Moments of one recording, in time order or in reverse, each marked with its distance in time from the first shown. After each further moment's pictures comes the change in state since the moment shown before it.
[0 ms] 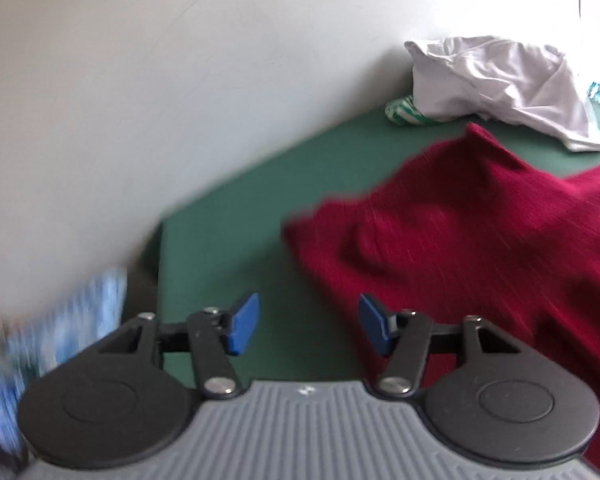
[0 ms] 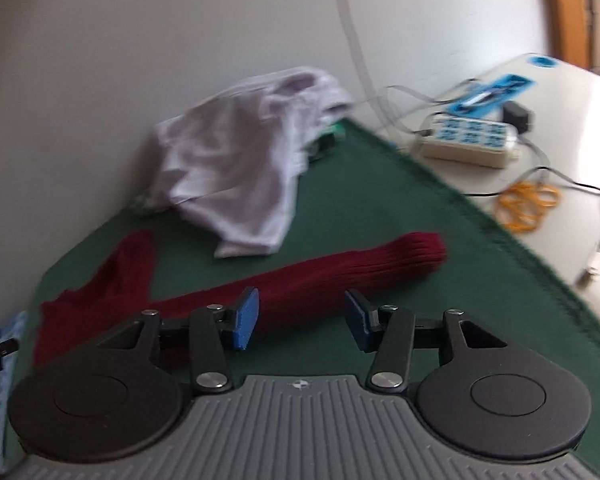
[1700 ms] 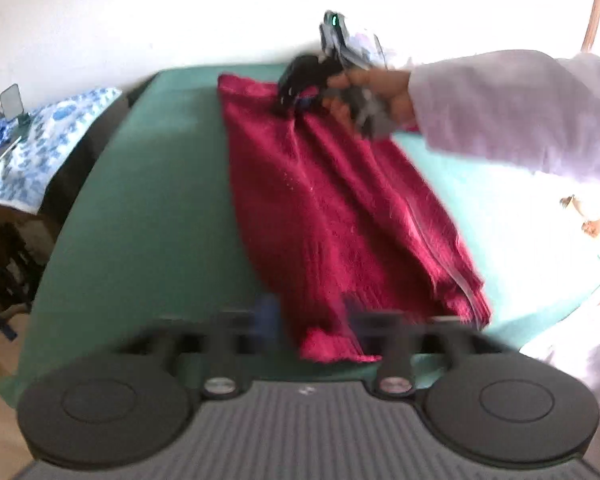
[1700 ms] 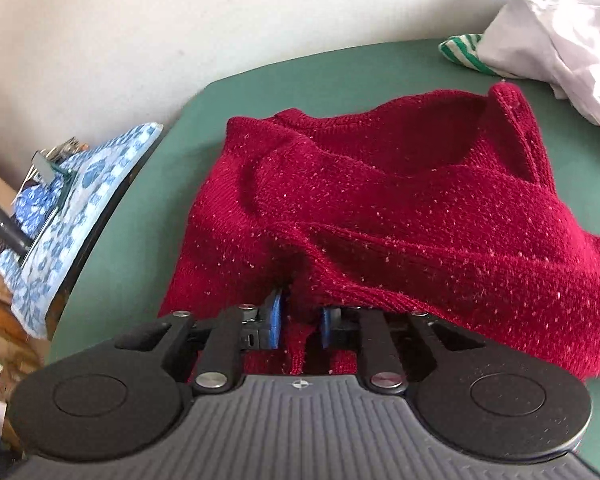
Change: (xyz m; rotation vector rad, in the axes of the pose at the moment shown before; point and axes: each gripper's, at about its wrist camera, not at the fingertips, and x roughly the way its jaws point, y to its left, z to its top) left arm -0.235 -0.159 -0.209 -0.318 0.050 -0.138; right arm 0.148 0.228 -0.065 -0.378 0.335 0.245
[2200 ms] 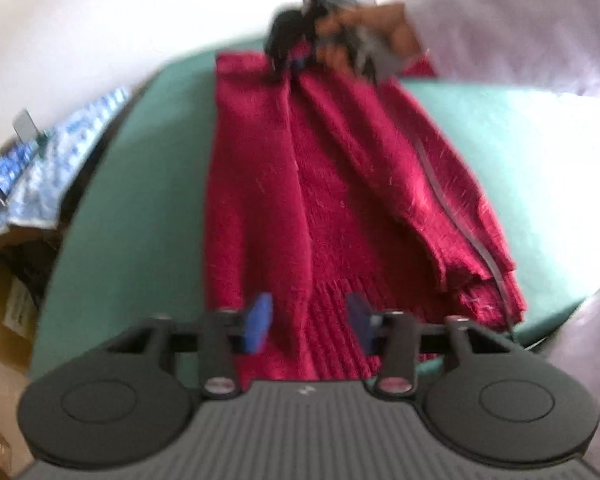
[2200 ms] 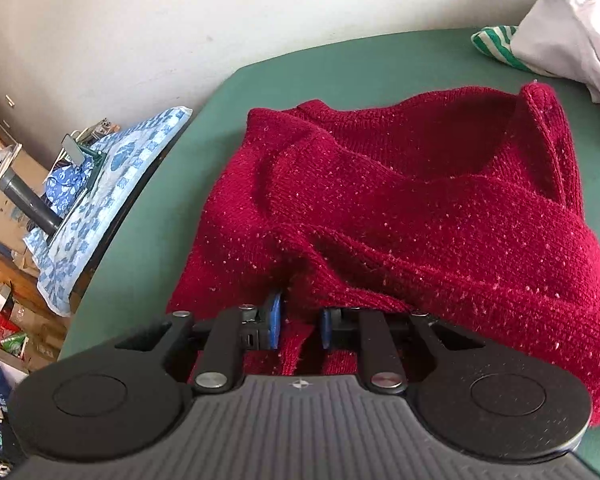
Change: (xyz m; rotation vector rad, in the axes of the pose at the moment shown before) left arm 0.064 -0.070 0.023 0.068 0.118 0.166; right arm 0.003 -0.015 0.010 -0.045 0.057 0.112
